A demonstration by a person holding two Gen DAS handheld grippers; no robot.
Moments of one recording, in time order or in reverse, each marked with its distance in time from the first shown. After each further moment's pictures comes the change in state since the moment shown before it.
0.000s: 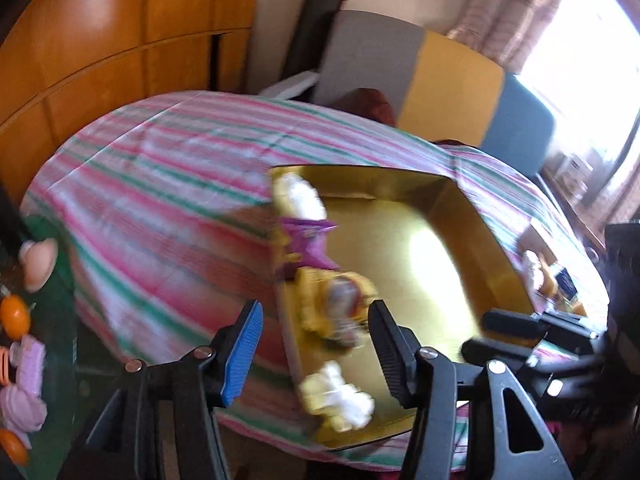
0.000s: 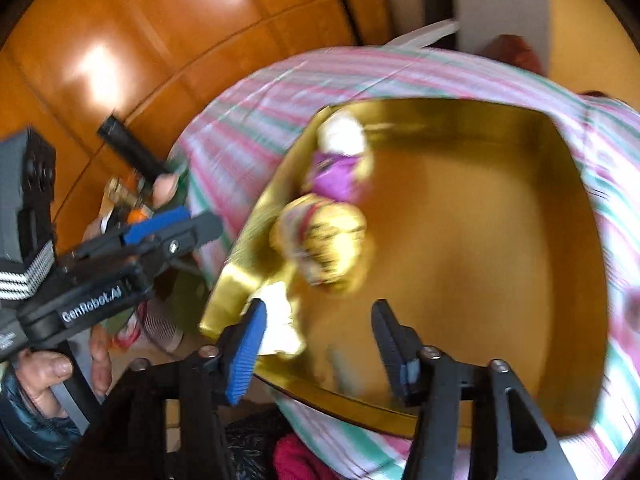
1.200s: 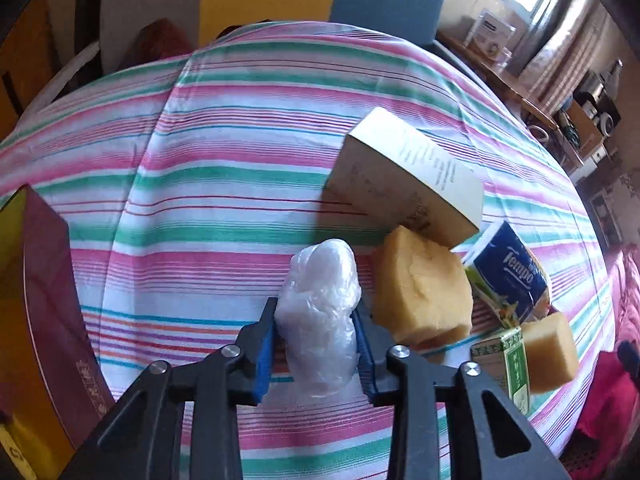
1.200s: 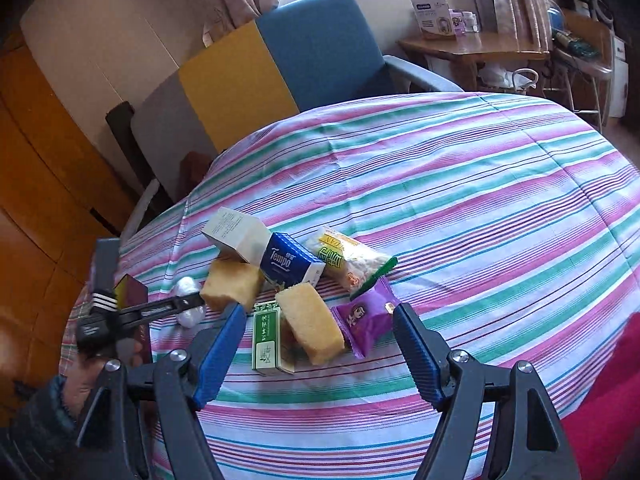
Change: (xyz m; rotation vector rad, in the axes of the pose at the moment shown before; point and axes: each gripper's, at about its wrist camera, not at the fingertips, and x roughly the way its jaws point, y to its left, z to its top) left arm 0.201 -0.338 0.029 0.340 0.307 -0.215; right arm -0.273 -0.290 -0.158 0.711 -0.420 -0.452
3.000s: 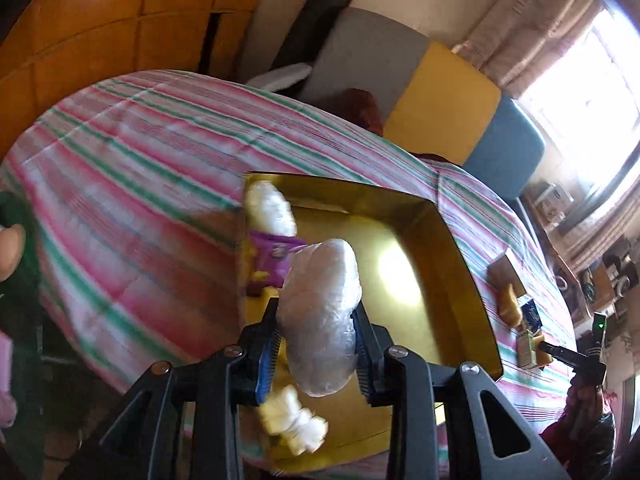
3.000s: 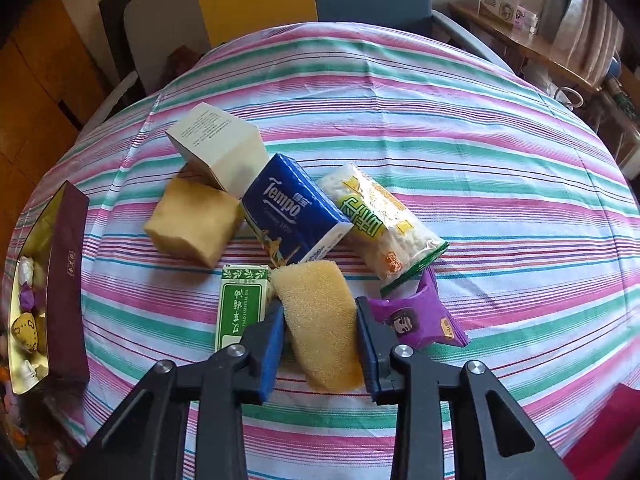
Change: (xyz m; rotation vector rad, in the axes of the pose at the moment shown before) left arm -0.228 0.269 -0.173 -0.444 -0.296 0.063; right arm 0.102 0.044 -0.002 -0.254 0.281 -0.197
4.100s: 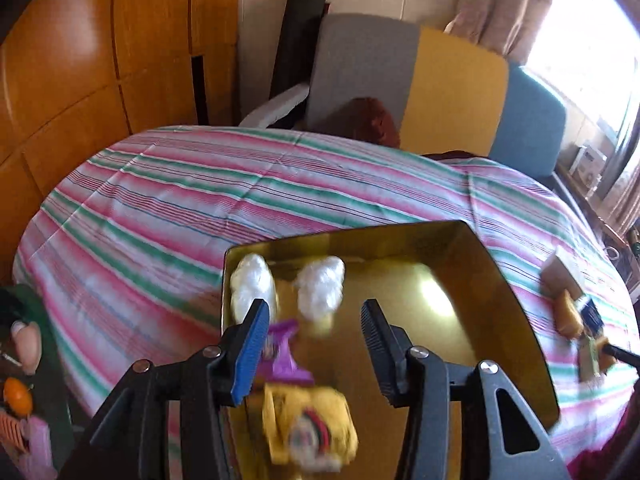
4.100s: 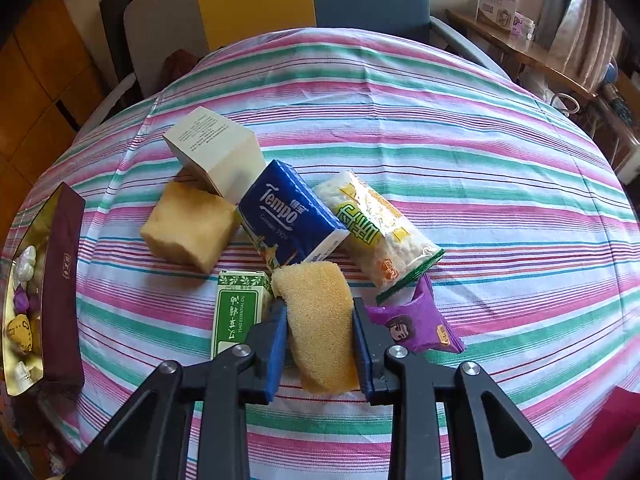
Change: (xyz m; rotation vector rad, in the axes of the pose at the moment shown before) left arm 0.036 -0.038 0.037 0.179 -0.080 0.188; right arm -0.001 -0.005 0.002 -0.001 -0.028 -0.010
